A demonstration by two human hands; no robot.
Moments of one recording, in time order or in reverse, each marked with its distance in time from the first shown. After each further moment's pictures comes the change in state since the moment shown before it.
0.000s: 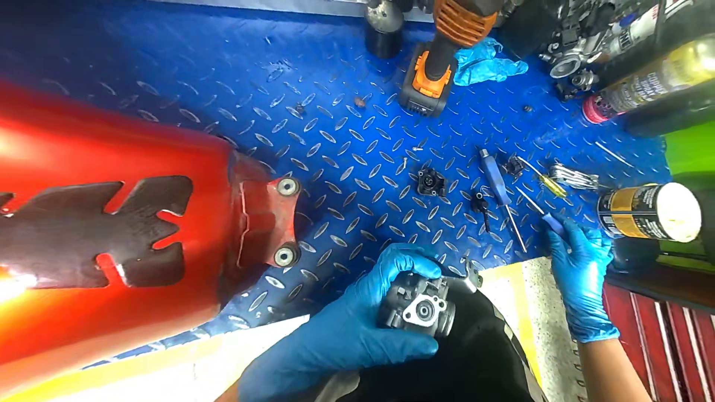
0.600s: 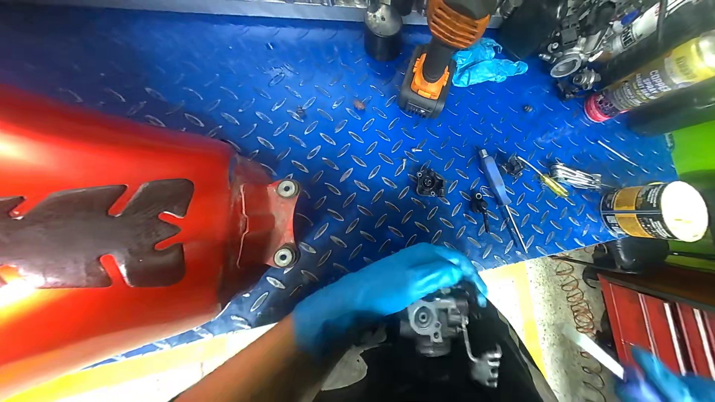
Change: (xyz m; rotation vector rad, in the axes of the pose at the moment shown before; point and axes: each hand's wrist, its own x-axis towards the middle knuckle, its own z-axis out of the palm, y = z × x) left_hand 0.066 0.017 0.004 0.028 -0.327 -0.249; right_hand -0.086 -0.066 -0.156 -0.191 -0.128 -0.502
